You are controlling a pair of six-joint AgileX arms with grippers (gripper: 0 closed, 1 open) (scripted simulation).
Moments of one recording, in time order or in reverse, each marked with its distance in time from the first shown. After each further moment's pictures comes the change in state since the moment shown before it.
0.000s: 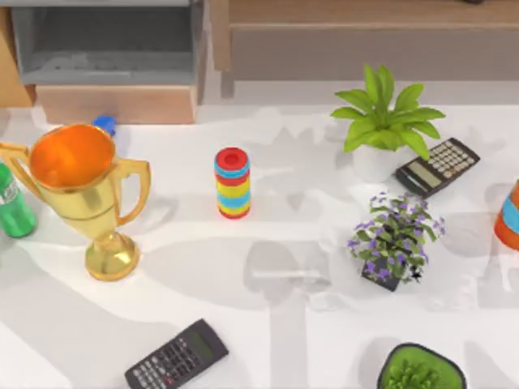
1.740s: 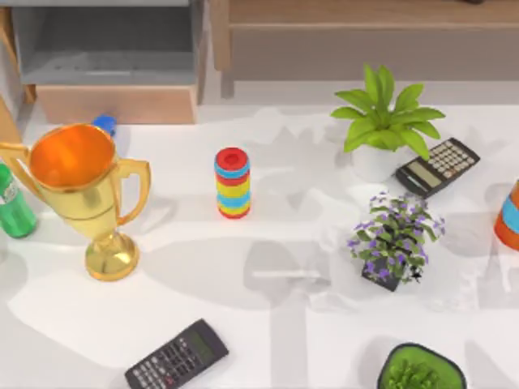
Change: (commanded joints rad) left arm 0.087 -0.132 -0.314 0.158 0.082 -0.002; right arm 0.000 0.000 0.000 0.000 0.000 0.000
